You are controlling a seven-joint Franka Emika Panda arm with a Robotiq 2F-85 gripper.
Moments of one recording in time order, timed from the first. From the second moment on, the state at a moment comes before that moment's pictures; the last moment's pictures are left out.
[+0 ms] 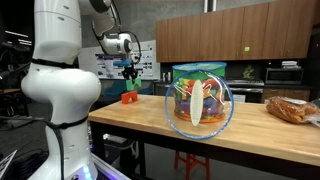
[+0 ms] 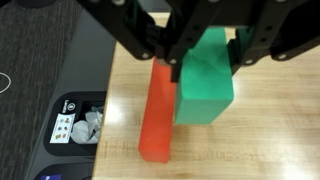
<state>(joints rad) 0.25 0.11 0.21 -1.95 -0.08 2.23 0.32</state>
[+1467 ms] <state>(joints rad) 0.04 -0.20 0.11 -2.03 -0.20 2.13 0.39</state>
